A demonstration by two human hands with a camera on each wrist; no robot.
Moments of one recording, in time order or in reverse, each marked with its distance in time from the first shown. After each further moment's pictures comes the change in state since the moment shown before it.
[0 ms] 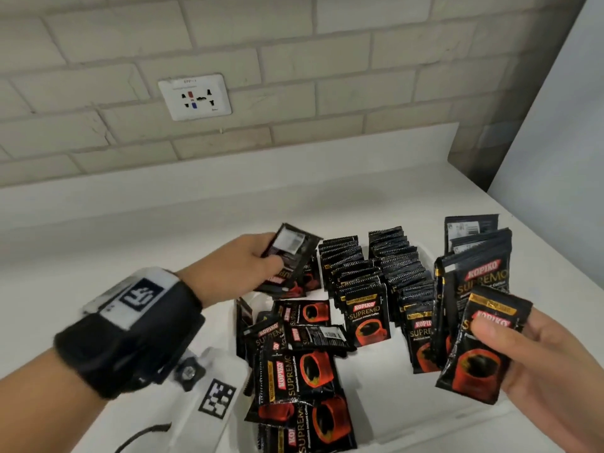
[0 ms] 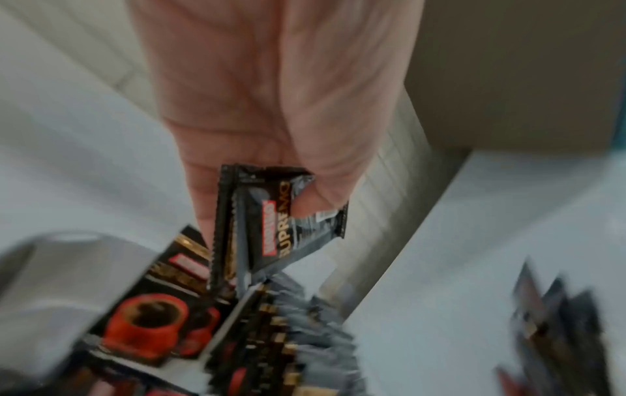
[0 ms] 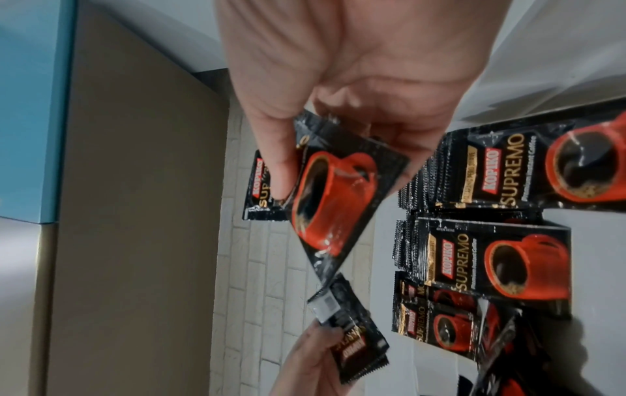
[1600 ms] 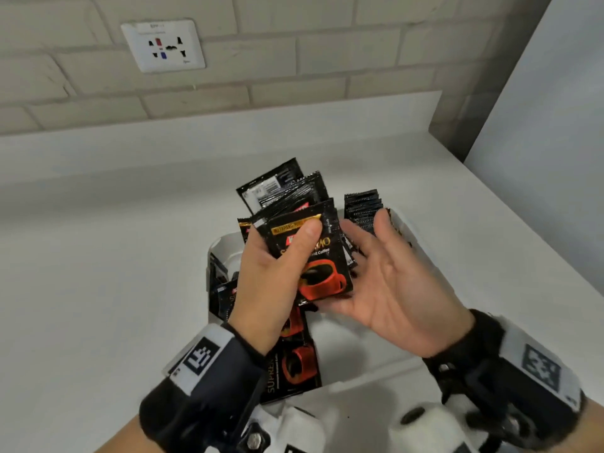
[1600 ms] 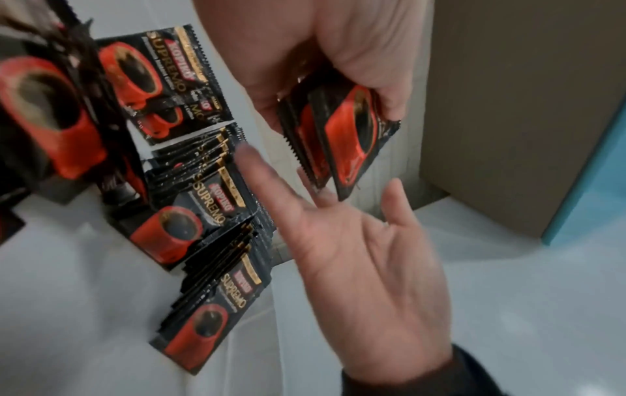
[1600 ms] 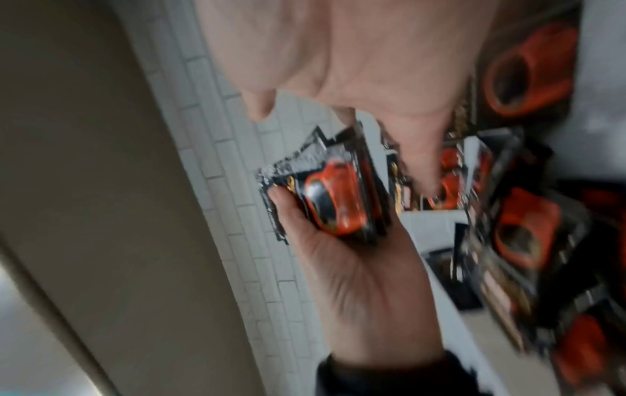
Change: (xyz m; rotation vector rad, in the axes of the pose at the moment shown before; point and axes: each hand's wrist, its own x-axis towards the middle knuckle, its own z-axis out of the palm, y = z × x) left_hand -0.028 0.027 0.108 -0.864 0.525 0.273; right_hand 0.029 0.011 0.064 0.307 -0.379 0.241
